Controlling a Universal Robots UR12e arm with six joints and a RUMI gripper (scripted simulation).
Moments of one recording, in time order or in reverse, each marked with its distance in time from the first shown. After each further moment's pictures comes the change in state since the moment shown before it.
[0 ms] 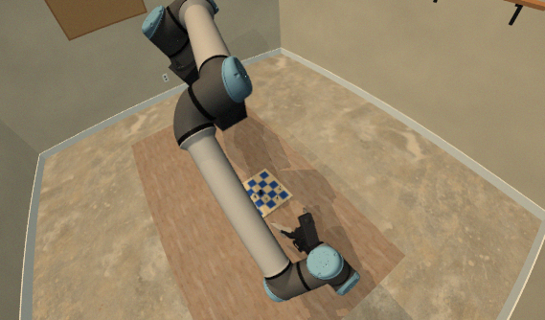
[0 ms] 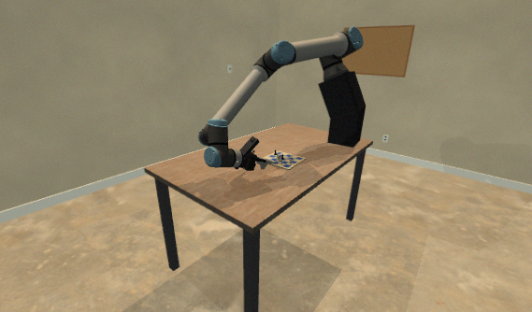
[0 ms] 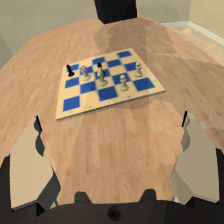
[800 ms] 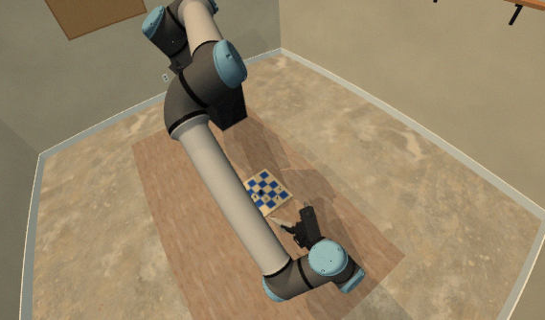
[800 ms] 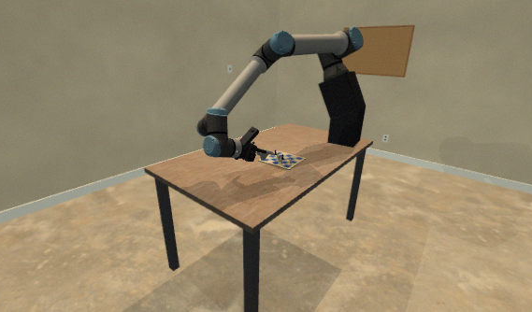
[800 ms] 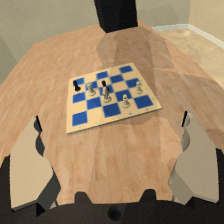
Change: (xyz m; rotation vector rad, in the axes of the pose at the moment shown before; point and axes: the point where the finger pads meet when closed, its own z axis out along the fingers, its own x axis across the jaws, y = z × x) arm -0.007 -0.048 -0.017 0.002 -0.001 0.001
